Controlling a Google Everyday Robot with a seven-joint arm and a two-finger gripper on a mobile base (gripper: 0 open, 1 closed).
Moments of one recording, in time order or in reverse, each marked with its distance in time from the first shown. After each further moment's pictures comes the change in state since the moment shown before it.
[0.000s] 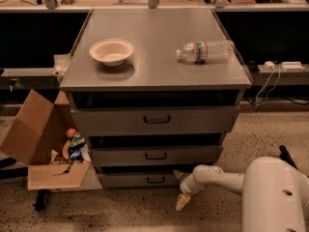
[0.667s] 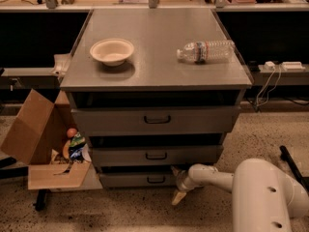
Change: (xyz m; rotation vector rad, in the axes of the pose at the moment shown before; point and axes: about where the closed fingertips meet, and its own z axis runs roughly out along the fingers) arm 0.008 -0.031 0.030 0.068 0.002 -0.004
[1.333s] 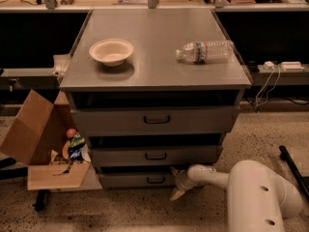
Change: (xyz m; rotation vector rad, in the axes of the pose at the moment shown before) arm 0.004 -0.008 0.021 0.006 0.000 0.003
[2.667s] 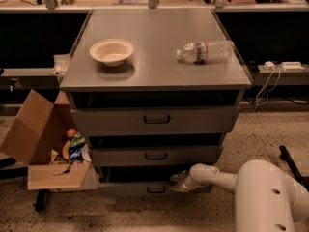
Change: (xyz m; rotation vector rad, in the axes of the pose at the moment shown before) arm -0.004 0.004 -0.023 0.001 -0.012 -0.003
